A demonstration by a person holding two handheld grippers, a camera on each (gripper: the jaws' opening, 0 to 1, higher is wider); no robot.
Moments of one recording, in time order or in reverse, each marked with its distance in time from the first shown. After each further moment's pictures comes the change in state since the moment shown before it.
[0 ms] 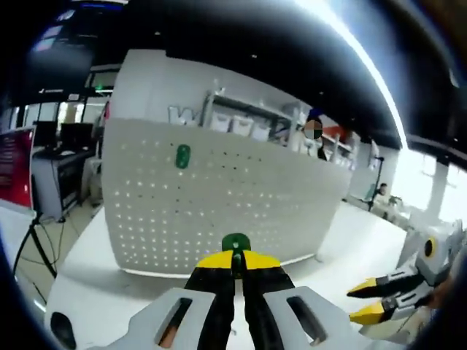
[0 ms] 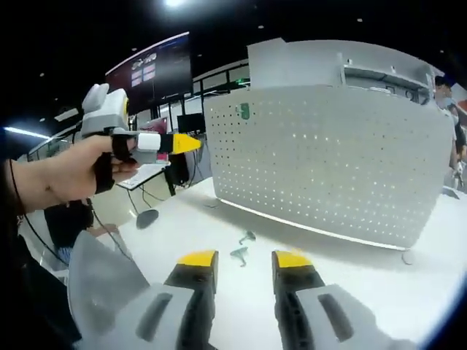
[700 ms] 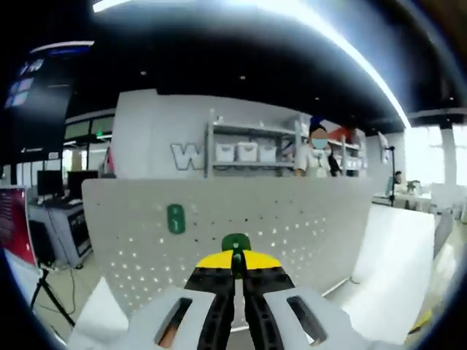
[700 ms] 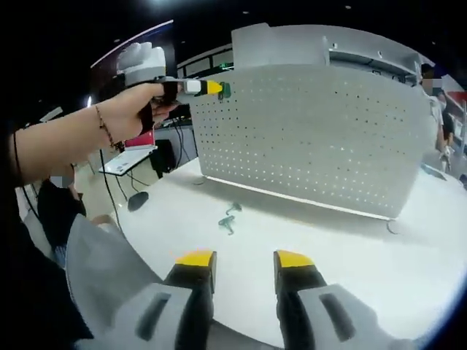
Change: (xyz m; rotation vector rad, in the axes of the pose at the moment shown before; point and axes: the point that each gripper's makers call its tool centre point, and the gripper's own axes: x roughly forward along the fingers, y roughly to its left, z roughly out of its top) left arm 0.083 0.011 0.070 0.159 -0.174 0.097; right arm -0.036 -0.018 -0.039 0.042 0.089 -0.074
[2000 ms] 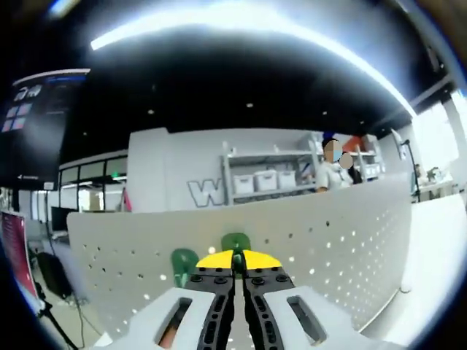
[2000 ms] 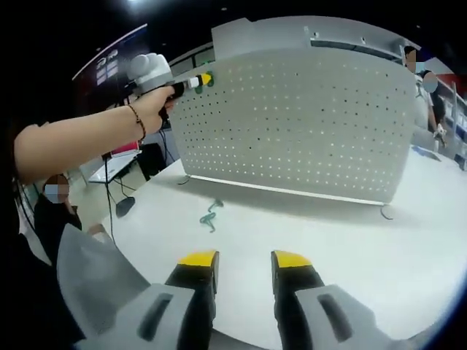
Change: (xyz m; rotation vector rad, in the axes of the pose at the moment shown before) left arm 0.070 0.020 0.016 0.148 -0.206 0.097; right arm 0.018 -0.033 -0.010 0.081 0.030 -0.031
